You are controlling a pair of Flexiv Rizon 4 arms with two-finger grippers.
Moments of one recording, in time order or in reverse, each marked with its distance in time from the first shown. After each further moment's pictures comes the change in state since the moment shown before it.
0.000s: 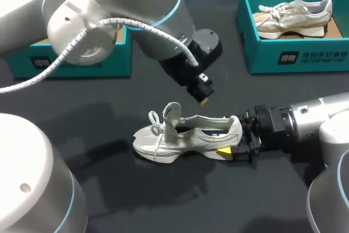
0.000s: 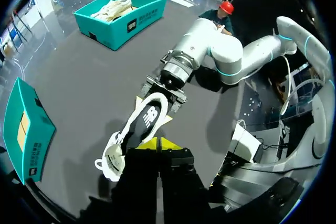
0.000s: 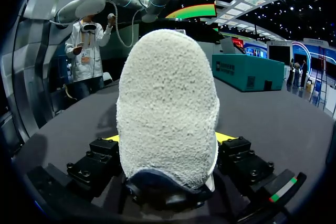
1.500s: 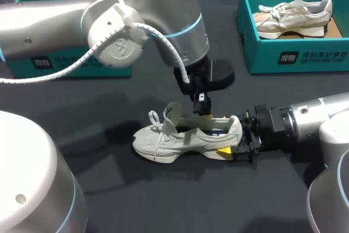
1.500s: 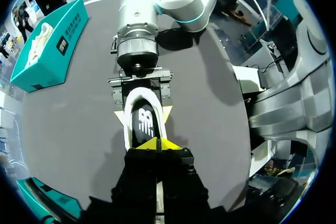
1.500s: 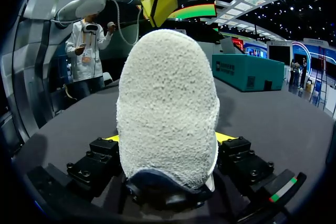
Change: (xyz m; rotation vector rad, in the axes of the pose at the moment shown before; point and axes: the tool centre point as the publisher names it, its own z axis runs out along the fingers) left arm -0.023 0.001 0.083 -0.109 0.154 0.638; right arm 0.000 0.000 0.000 0.000 0.000 0.000
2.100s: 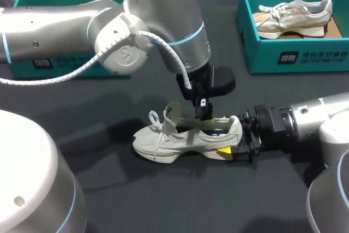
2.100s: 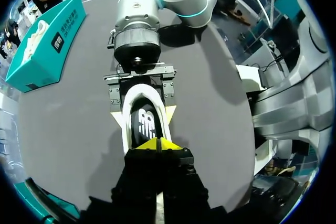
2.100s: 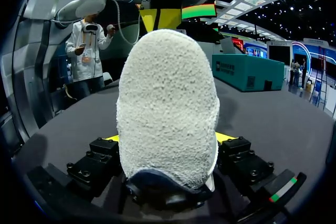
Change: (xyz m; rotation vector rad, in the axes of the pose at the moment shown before) left arm -0.007 0.003 0.027 0.000 0.013 0.006; right arm 0.000 0.000 0.000 0.000 0.000 0.000
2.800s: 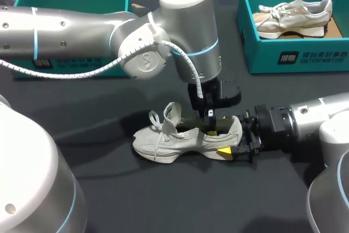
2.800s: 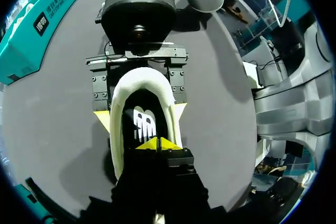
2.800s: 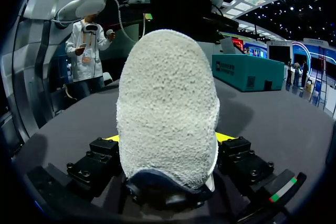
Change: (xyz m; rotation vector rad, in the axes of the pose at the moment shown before) left arm -0.007 0.007 0.054 -0.081 0.093 -0.038; right arm 0.000 0.000 0.000 0.000 0.000 0.000
